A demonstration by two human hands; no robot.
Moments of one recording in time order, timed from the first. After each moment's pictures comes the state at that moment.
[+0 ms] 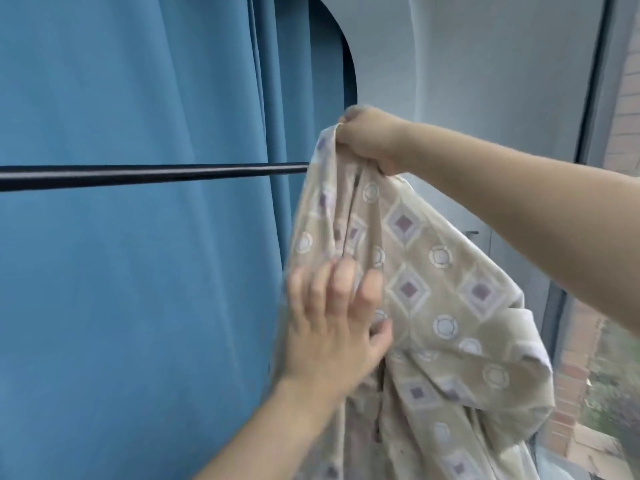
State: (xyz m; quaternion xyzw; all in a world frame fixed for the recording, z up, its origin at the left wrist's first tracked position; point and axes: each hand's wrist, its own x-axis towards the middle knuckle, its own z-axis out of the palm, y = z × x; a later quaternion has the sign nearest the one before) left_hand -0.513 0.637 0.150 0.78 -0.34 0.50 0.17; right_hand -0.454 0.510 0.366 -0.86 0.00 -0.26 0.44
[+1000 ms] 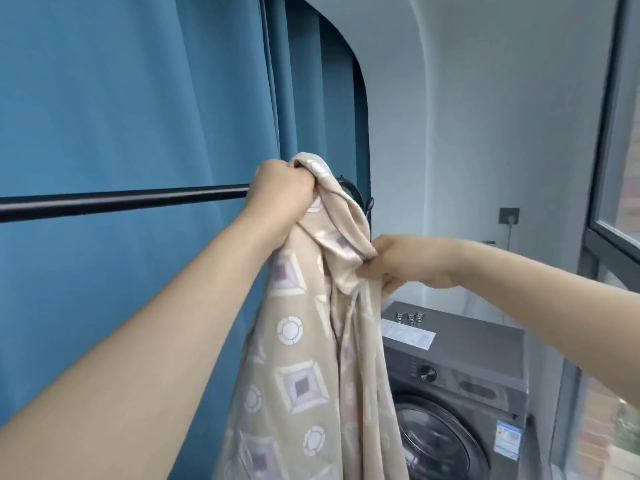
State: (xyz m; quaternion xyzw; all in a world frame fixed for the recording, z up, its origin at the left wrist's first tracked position) left_hand -0.451 0.670 0.323 0.79 -0.18 0.22 0.54; right_hand -0.505 0.496 0.262 -0.92 -0.09 0.00 0.38
